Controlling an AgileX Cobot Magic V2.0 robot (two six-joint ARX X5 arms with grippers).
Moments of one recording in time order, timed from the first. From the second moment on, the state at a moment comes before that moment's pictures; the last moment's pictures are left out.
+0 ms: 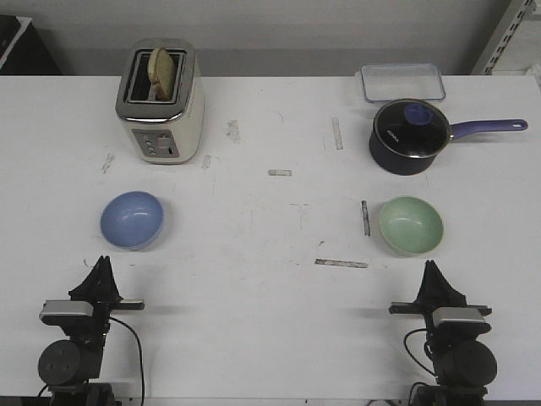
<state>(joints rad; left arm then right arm) -0.03 0.01 0.03 0.19 -0.05 0.01 0.01 0.00 0.07 -0.06 -0.01 0.12</state>
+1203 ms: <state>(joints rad) -0.03 0.01 0.03 0.19 -0.05 0.01 0.01 0.77 0.76 -0.45 -0.13 0.06</state>
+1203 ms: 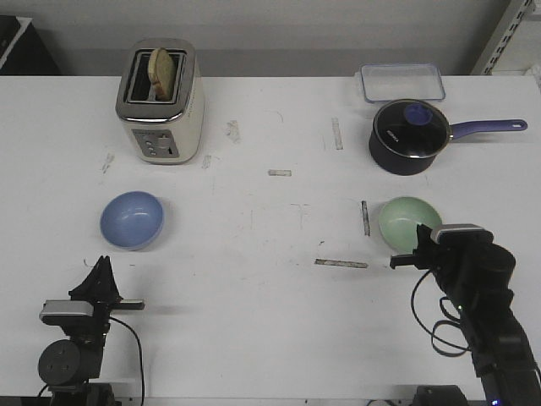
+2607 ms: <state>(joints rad) -0.03 0.01 0.03 0.19 -0.05 0.01 -0.31 1.57 1.19 -0.84 -0.29 0.16</state>
